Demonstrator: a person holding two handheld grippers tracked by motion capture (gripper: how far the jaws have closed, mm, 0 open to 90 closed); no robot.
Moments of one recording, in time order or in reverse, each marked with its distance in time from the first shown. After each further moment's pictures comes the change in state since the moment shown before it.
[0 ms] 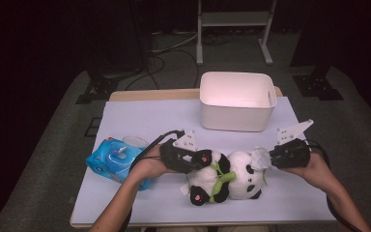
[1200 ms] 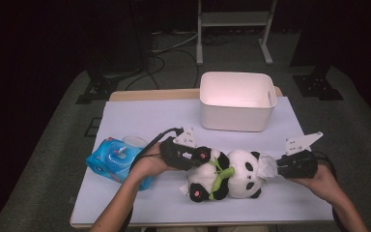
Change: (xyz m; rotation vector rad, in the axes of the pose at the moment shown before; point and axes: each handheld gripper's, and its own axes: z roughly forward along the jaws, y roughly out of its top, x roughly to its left) left arm 0.011 -0.002 0.004 0.018 0.037 -0.037; right arm 0.012 -0.038 -0.003 -0.015 -0.039 0.030
